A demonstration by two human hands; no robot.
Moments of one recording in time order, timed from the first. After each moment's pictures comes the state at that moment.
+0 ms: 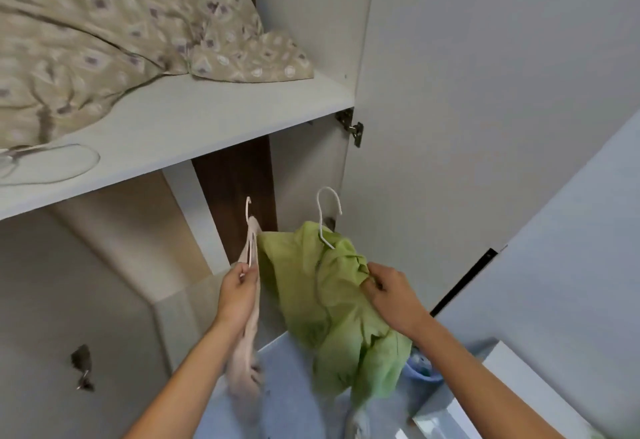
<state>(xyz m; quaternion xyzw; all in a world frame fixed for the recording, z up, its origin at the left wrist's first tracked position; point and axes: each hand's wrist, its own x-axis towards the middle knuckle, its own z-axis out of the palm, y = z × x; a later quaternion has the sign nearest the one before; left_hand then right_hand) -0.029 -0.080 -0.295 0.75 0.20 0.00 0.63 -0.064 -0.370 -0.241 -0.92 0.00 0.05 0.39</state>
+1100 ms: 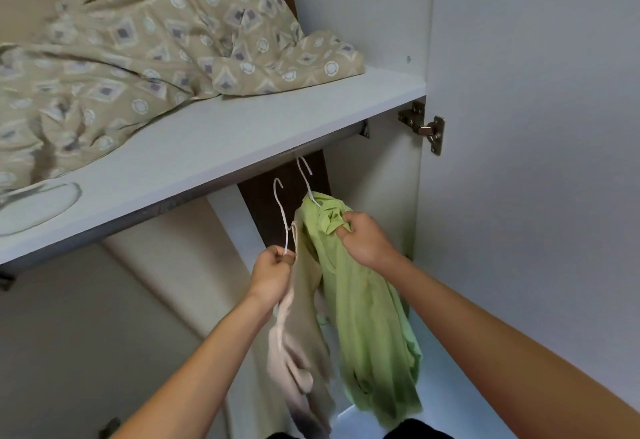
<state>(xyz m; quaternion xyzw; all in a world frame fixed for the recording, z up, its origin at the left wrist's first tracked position) 0.150 -0.049 -0.321 0.80 0.19 0.05 0.57 0.218 -0.243 -0.313 -0.89 -0.09 0.01 0.45</state>
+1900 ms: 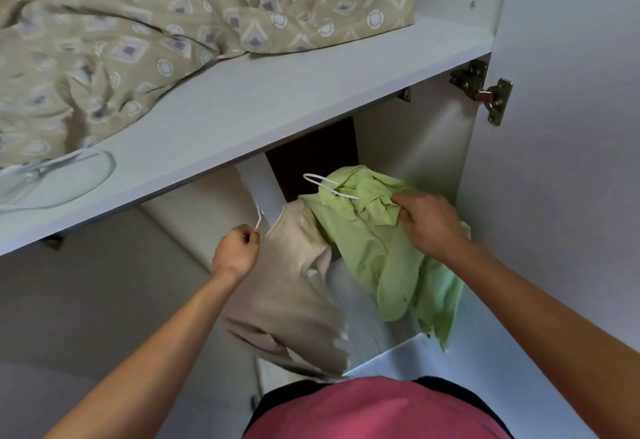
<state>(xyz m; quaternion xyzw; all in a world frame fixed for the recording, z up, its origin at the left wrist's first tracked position) 0.156 0.087 -0.337 0.93 0.23 0.07 0.27 0.214 -0.290 -0.327 -0.95 -0.21 -0.13 0.22</state>
